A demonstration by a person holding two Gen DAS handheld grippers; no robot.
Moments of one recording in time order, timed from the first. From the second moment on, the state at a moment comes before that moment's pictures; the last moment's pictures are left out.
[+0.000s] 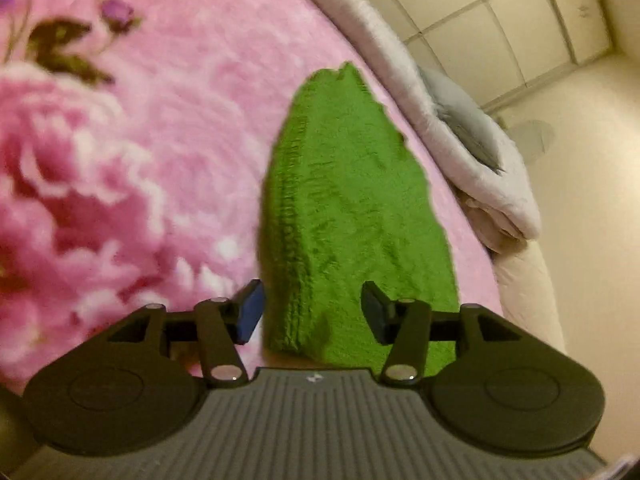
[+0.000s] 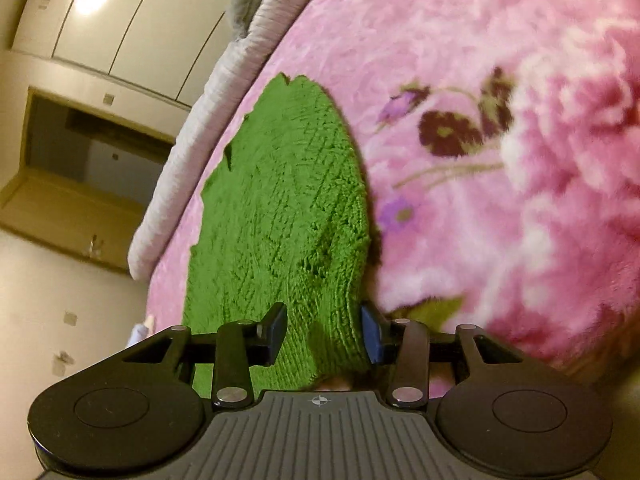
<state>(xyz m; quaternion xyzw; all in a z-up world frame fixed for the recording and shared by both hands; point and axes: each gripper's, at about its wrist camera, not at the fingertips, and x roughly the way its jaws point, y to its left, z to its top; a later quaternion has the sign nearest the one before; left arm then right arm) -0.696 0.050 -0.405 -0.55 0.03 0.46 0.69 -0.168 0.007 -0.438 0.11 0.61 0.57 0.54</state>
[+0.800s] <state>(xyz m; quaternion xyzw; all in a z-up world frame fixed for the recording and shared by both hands) -0.645 -0.013 -0.368 -0.42 0.14 0.54 0.72 -0.153 -0.036 -0.397 -0.04 0.50 0.58 0.64</state>
